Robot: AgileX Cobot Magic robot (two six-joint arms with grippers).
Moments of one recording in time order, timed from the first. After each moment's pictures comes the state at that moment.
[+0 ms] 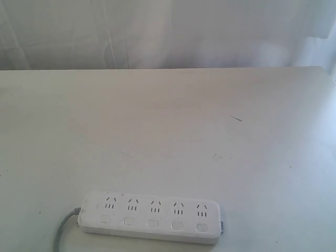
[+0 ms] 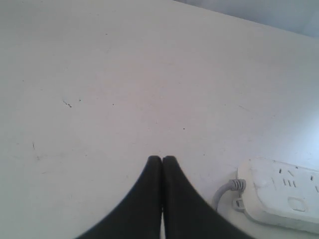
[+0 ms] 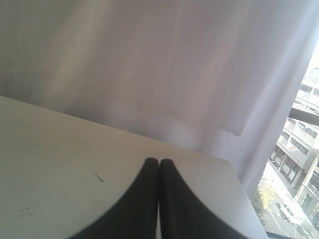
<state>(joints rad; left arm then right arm) 0.09 0.00 0.02 -0.39 0.43 0.08 0.04 0.00 0.00 -1.74 -0.05 1.49</state>
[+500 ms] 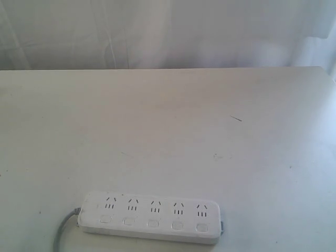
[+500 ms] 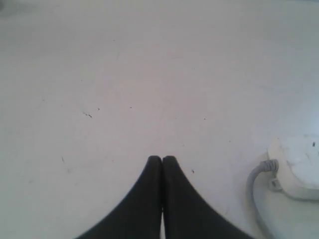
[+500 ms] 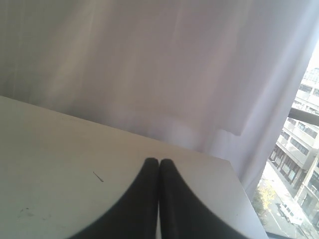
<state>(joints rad) 0.09 0.00 0.02 -0.30 0.44 0.24 0.04 0.00 0.00 -1.74 -0.05 1.49</state>
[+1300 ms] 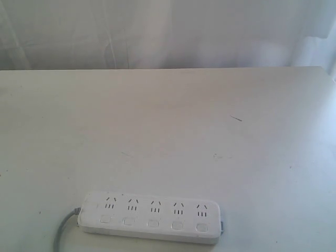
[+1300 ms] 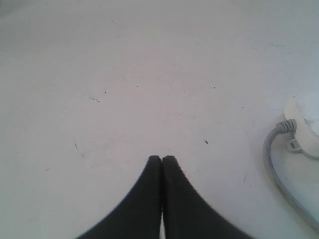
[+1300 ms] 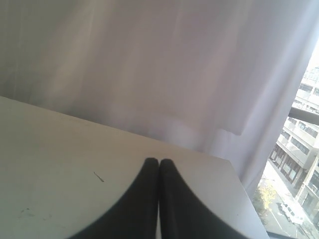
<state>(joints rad) 0.09 0.00 0.02 -0.23 0.51 0.30 0.04 0.00 0.00 -1.74 -0.05 1.50</state>
